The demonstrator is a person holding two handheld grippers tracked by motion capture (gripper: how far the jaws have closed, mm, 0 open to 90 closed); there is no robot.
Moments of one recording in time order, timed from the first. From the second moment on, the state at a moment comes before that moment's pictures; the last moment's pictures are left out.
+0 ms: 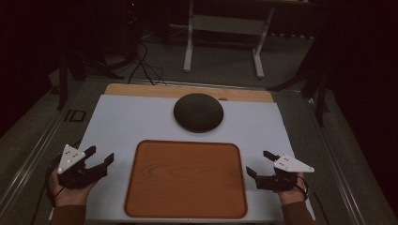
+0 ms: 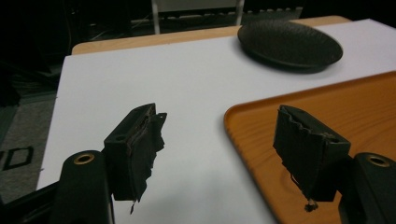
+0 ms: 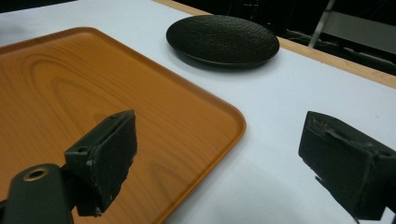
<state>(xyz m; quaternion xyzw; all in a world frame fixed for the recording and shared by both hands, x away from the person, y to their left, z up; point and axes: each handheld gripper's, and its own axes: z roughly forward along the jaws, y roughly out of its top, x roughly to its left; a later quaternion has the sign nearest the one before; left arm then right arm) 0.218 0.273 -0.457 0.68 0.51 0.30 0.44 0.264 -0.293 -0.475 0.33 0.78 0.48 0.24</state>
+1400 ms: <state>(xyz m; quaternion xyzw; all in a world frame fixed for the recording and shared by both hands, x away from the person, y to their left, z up) 0.315 0.206 -0.452 0.69 0.50 0.26 0.45 0.264 -0.294 -0.473 0.33 0.78 0.48 0.24</state>
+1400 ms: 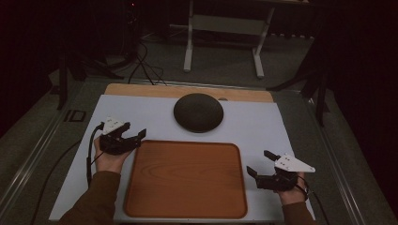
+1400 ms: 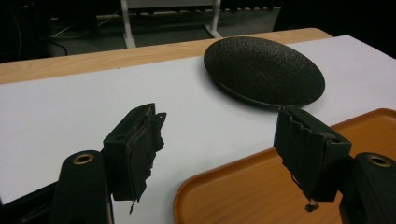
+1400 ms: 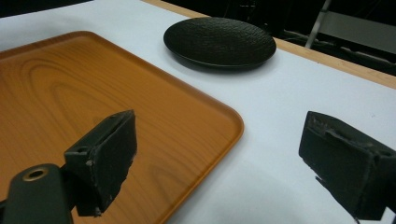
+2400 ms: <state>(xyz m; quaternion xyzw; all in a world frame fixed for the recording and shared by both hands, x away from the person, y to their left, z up) 0.388 0.143 -0.467 0.71 0.50 0.22 0.44 0.264 -0.296 -0.472 0.34 0.77 0.49 0.24</state>
